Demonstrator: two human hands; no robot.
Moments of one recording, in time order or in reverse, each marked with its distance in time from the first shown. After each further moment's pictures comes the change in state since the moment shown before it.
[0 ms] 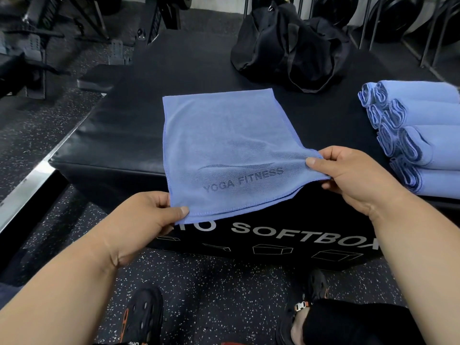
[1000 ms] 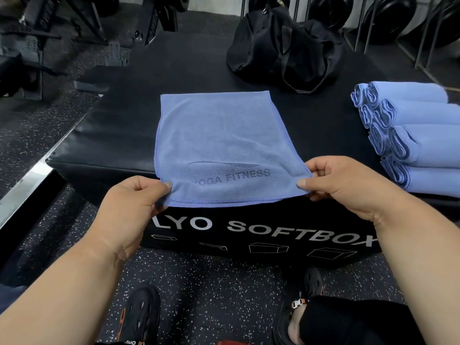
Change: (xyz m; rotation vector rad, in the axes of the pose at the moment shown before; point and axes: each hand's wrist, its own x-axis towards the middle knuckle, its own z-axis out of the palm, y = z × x) left_hand -0.007 0.015 0.015 -0.355 0.347 0.149; right_hand -0.022 -0.001 -0.006 -0.135 -0.228 -0.019
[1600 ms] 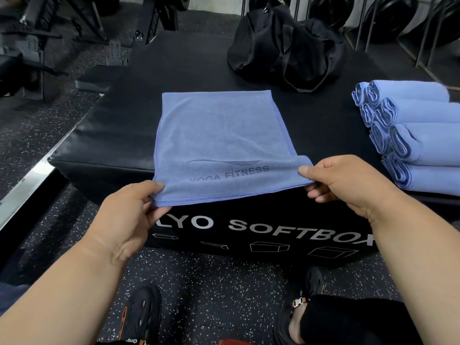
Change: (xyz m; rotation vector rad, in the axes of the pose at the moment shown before) left_hand 0.005 -0.003 -0.005 -0.260 -0.003 -0.184; right_hand 0.003 -0.001 0.004 0.006 0.199 0.102
